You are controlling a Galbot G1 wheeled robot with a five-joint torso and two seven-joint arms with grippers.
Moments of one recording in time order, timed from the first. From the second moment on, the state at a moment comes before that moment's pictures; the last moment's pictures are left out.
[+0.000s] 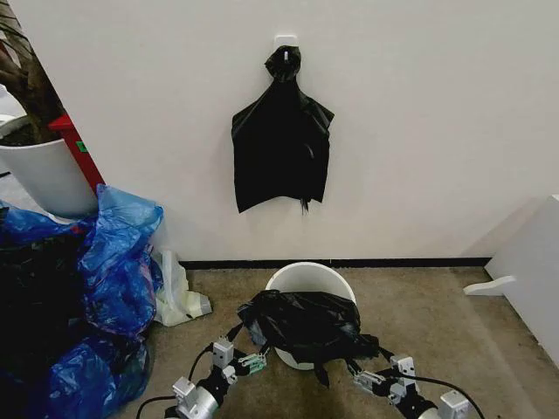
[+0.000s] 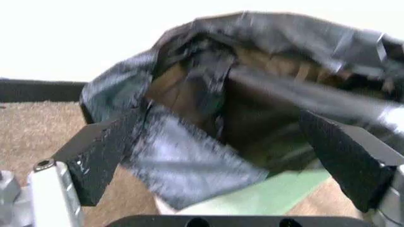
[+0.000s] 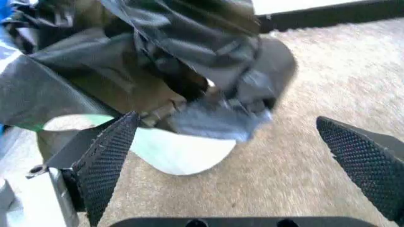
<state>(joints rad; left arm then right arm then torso) 1.61 -1.23 -0.32 -1.80 -0.47 -0.19 0.34 -1.89 1.25 0.57 2.04 0.45 -0.12 -0.20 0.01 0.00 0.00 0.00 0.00</state>
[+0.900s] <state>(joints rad) 1.56 -1.20 -0.44 -2.23 -0.59 0.08 -0.06 -1.60 1.05 0.67 2.30 0.70 -0.37 -0.02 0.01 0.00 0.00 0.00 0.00</state>
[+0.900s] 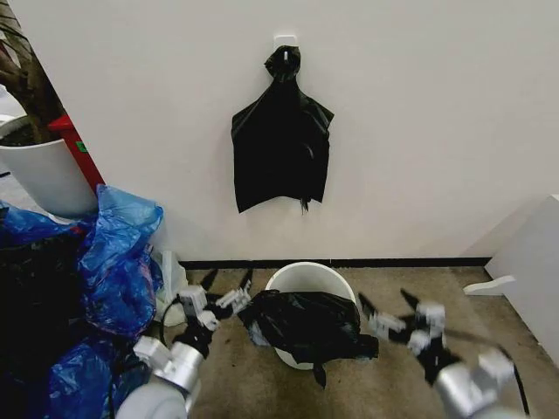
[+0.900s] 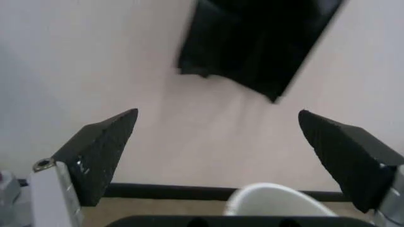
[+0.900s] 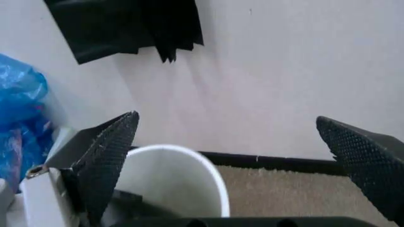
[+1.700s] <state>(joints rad) 1.65 -1.10 -0.53 -2.34 -0.48 0.23 -0.11 -0.72 0.69 0.09 1.80 0.87 -0.74 -0.27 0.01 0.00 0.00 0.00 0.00</state>
